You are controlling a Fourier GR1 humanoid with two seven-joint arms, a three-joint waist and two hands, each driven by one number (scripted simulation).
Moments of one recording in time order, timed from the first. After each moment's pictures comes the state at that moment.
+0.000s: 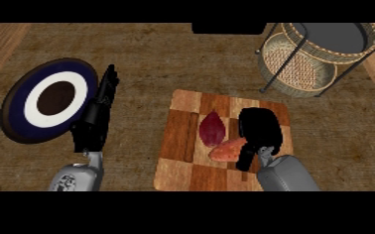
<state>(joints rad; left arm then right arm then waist) -0.14 0.03 -0.07 -1.57 -0.18 0.16 0.05 -0.25 -0.10 0.38 -1.46 1.16 0.40 0.60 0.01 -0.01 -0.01</state>
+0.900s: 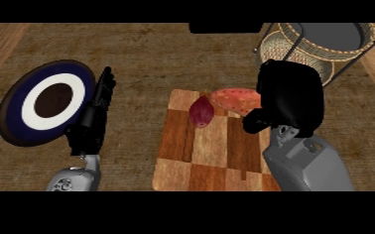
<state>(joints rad) -0.11 0.03 -0.07 -1.58 -0.17 0.16 0.04 -0.52 -0.04 0.26 -1.83 1.34 0.69 0.86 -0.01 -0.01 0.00</state>
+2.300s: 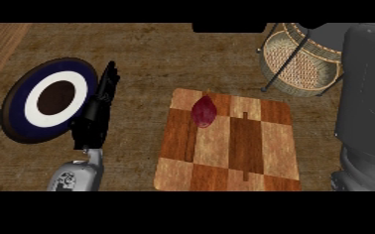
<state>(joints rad) -0.16 0.03 -0.07 -1.57 -0.17 0.16 0.07 -1.06 -0.19 -0.24 -1.52 1.25 0.72 0.80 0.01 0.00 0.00</state>
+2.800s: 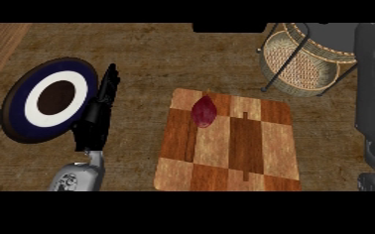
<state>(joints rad) -0.14 0.02 -0.07 -1.56 -0.18 0.16 0.05 -1.02 -0.31 -0.27 -1.29 1.25 0.53 0.68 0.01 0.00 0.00</state>
